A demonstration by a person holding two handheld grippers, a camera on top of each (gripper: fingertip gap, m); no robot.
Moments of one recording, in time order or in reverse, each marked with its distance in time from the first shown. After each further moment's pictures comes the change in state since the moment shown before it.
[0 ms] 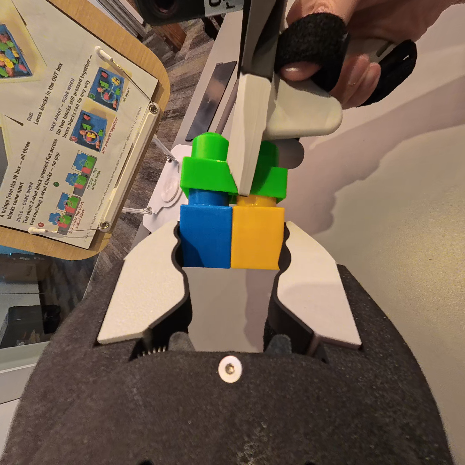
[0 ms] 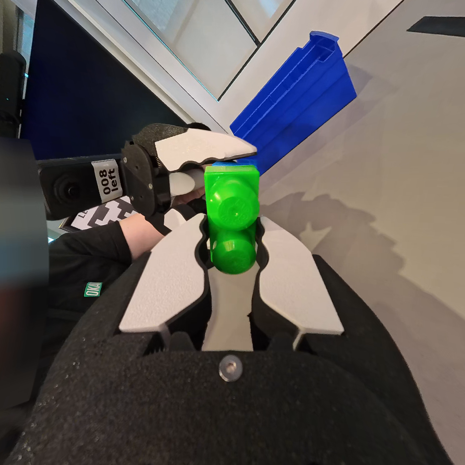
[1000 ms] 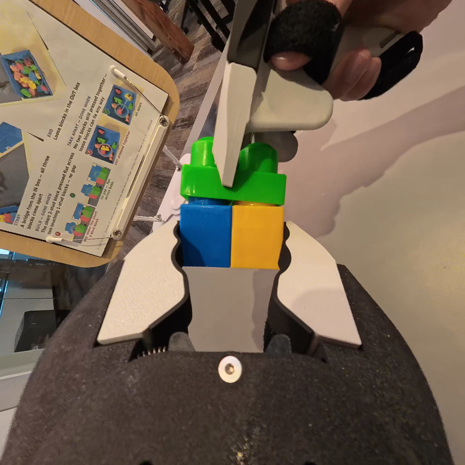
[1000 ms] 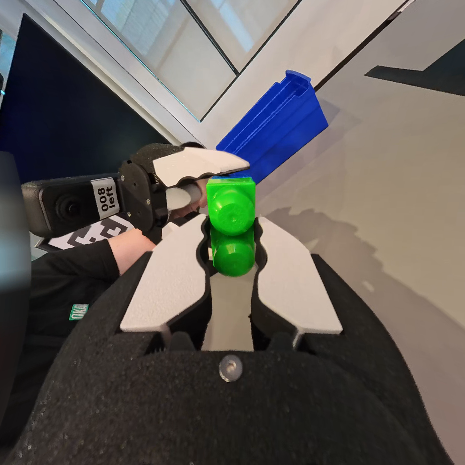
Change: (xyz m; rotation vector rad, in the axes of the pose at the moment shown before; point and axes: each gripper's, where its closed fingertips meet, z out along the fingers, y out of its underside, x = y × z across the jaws) left arm -0.006 -0.008 0.001 0.025 -0.028 0.029; right arm -0.002 -0.018 -0.011 0.076 0.085 -0.030
